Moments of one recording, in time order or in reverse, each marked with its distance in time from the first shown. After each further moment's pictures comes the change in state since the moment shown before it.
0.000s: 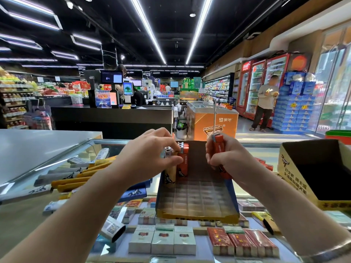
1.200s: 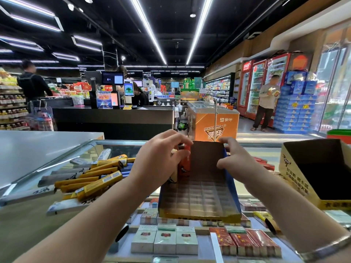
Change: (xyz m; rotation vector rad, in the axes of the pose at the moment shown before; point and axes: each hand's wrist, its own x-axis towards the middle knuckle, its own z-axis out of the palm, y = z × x) left_hand -0.001 0.018 0.021 -0.161 0.379 0.089; right_hand 0.007 0.024 -0.007 -0.088 0.151 0.271
